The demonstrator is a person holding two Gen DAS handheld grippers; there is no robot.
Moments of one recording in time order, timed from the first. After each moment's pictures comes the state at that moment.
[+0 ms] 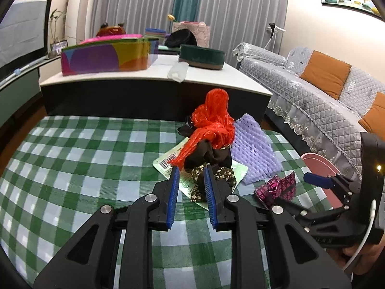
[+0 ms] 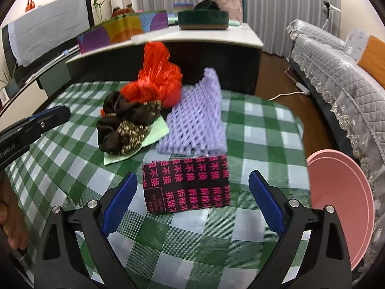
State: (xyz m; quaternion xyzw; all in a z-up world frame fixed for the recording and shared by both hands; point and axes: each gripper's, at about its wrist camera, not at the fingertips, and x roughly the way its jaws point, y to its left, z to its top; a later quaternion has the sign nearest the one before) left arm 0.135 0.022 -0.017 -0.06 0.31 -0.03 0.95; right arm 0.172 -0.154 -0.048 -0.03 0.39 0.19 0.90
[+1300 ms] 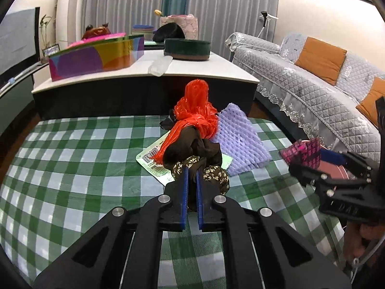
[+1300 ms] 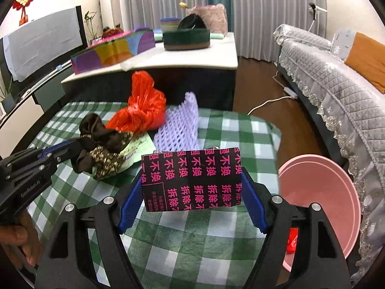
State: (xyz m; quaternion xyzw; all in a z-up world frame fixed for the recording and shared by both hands) left arm 0.129 -0.005 -0.013 -0.03 0.32 -0.04 0.94; right arm 0.159 -0.187 -0.007 0.00 0.36 0.16 0.92
